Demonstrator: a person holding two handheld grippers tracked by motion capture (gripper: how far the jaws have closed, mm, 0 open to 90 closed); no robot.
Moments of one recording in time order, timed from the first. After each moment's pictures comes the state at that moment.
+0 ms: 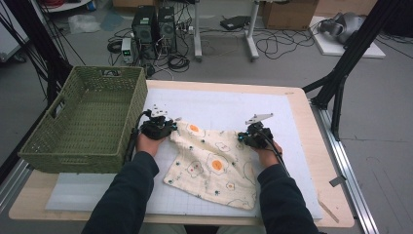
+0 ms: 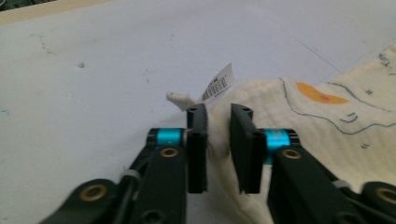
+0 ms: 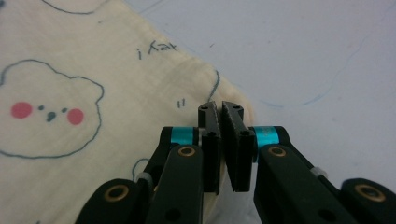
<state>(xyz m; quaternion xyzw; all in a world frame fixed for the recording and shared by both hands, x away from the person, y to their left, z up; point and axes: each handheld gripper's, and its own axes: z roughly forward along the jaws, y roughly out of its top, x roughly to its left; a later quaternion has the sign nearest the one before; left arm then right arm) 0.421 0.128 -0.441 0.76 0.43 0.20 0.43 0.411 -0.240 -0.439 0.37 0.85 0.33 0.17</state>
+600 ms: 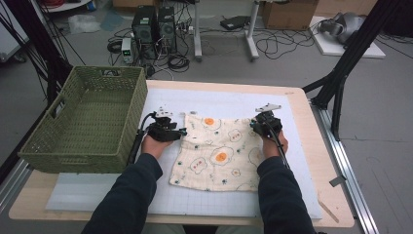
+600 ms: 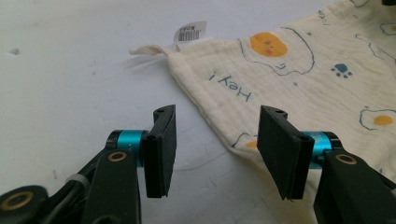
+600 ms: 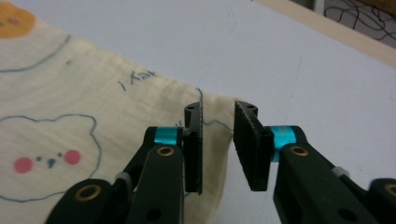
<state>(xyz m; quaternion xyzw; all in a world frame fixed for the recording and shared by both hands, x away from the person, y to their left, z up) 0.418 0.108 -0.445 0.77 0.43 0.15 0.44 0.432 -0.263 -0.422 0.46 0.78 0.30 0.29</state>
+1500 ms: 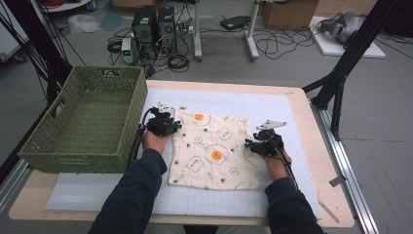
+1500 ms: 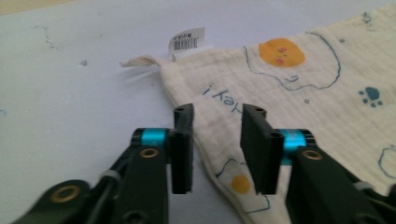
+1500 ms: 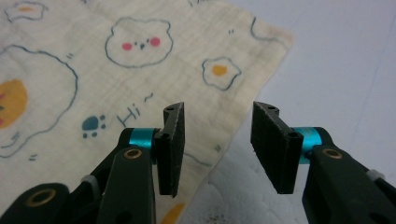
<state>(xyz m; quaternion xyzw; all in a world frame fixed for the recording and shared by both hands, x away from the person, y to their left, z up) 0.433 0.108 -0.441 0.76 0.46 0.21 0.40 0.377 -0.264 -0.437 0.43 0.81 0.34 0.21</state>
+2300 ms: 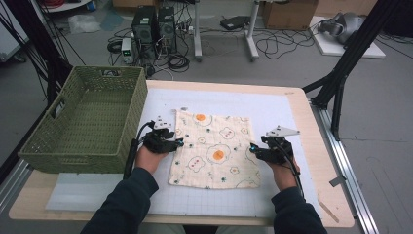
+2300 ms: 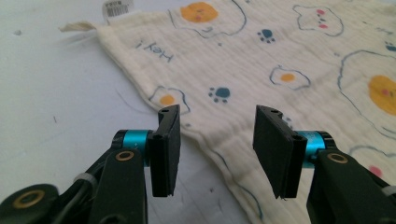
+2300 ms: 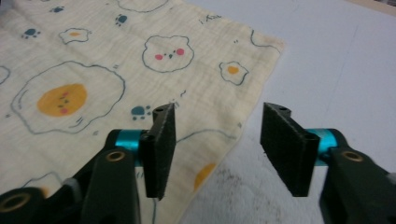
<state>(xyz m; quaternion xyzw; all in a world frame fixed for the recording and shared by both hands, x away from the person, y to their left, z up) 0.368 0.115 -0.435 0.80 0.40 0.16 0.42 0.335 -0.280 -0.417 0.43 0.79 0.38 0.22</state>
